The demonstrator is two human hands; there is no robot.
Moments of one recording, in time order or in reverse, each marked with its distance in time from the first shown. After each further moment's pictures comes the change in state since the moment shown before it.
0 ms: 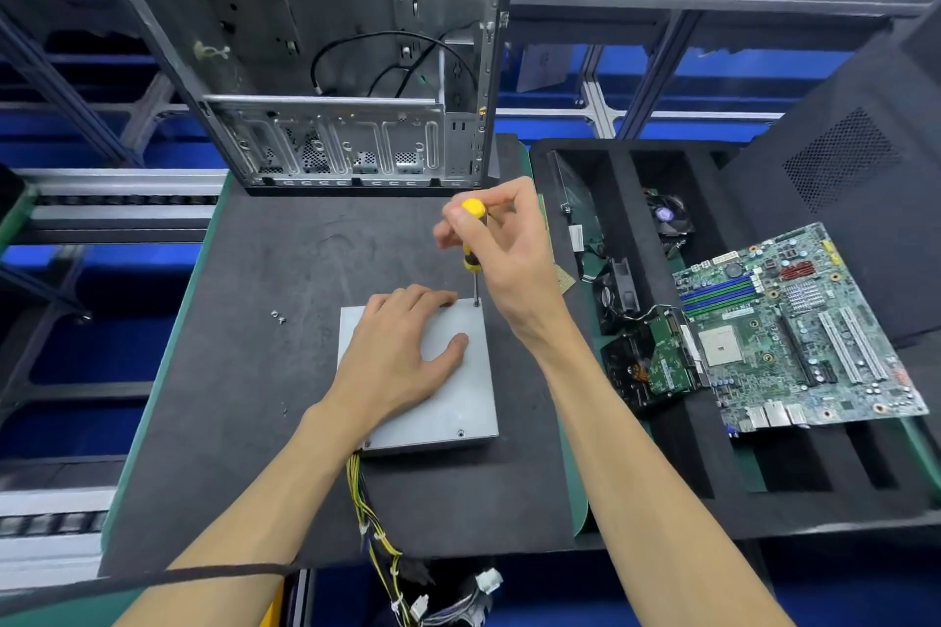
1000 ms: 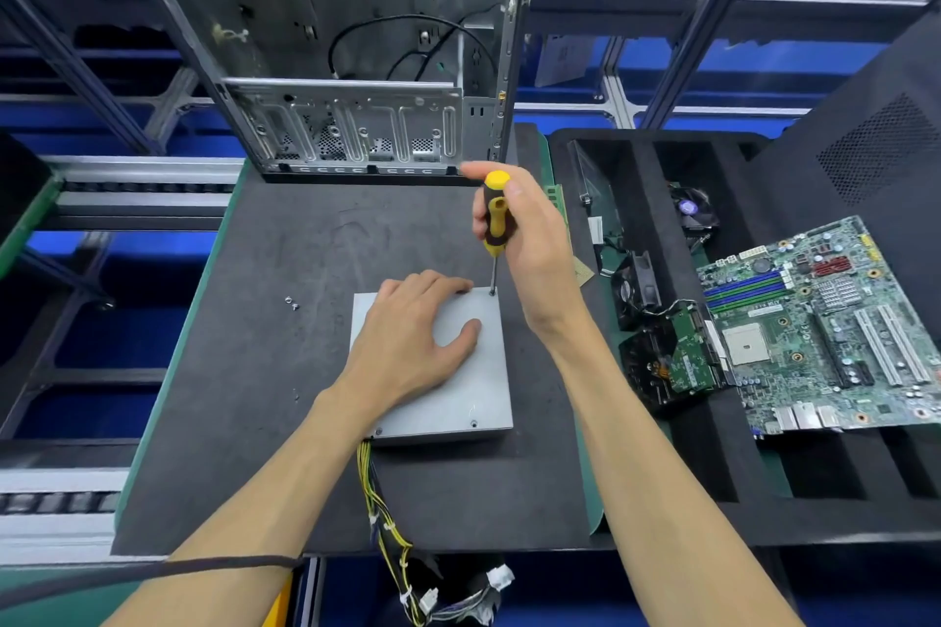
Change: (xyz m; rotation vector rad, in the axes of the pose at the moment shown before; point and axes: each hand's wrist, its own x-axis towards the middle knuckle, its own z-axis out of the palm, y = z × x) left_hand 0.001 0.003 -0.002 -0.026 0.037 0.012; right_hand -0.001 0.010 -0.003 0.009 -0.033 -0.043
